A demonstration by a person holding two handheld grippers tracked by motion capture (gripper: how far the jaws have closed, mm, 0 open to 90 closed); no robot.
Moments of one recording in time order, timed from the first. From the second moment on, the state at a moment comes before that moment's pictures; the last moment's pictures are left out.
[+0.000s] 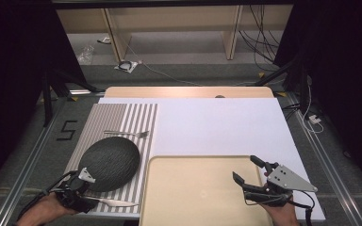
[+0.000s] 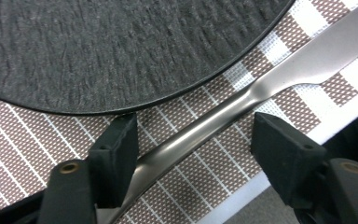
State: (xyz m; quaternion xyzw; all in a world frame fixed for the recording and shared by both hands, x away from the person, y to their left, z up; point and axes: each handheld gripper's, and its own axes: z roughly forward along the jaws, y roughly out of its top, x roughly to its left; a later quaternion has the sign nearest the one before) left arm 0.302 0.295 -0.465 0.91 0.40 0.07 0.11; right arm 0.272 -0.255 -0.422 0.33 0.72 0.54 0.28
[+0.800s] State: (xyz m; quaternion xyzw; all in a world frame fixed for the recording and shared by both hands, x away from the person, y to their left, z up) left arm 0.300 0.268 -0.461 0.95 0.29 0.06 0.04; right arm 0.272 -0.255 -0.422 0.33 0.73 0.53 0.28
